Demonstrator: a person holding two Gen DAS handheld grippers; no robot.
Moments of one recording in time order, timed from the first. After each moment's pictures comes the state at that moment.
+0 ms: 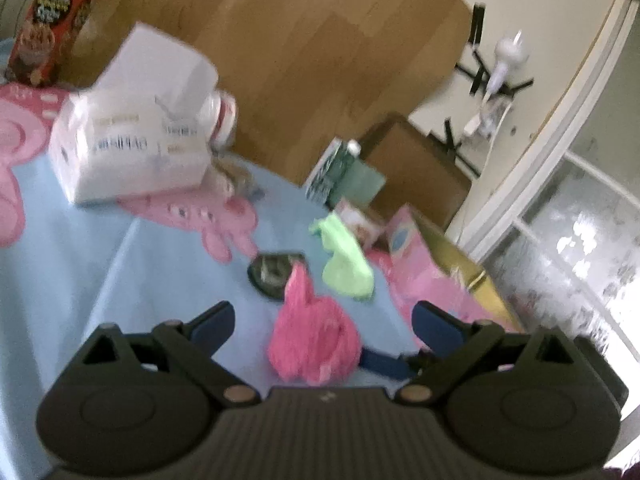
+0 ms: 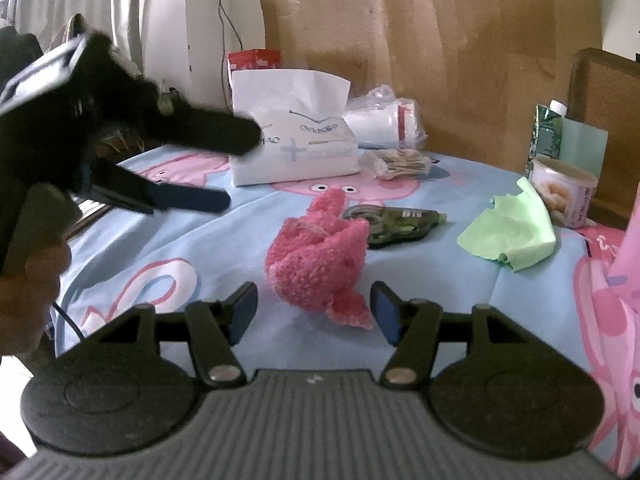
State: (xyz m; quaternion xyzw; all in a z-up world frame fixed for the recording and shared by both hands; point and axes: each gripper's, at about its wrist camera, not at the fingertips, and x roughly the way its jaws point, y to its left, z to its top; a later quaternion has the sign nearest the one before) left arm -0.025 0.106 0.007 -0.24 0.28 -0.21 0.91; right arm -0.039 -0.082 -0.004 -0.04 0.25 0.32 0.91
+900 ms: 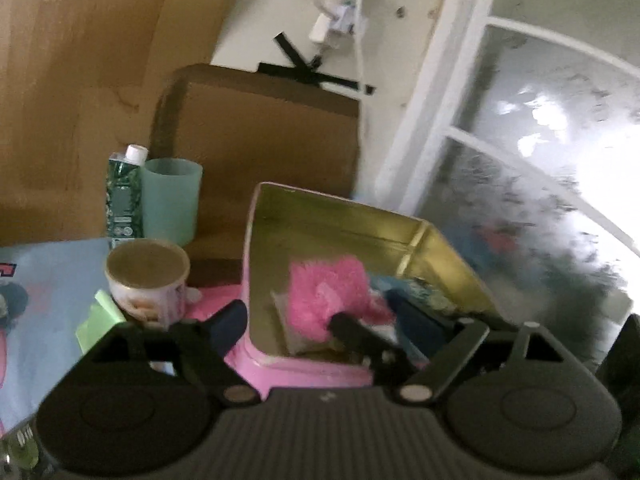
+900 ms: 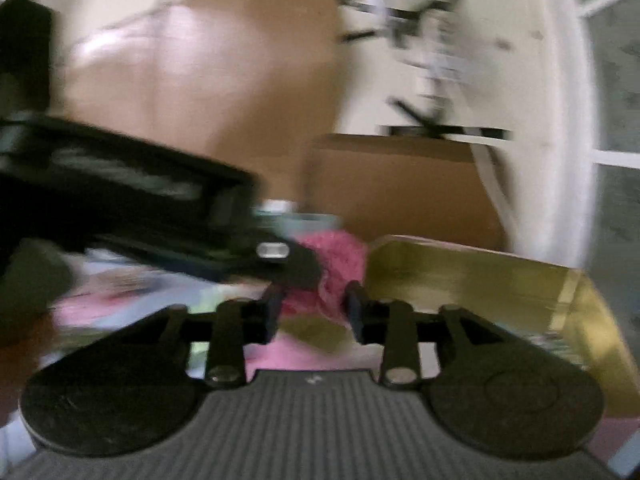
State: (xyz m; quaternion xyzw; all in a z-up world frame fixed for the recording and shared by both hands) left arm 0.103 -0.160 0.071 -0.05 0.29 -0.30 0.91; right arm 0.023 -0.279 0.036 -0.02 0.13 0.00 0.99
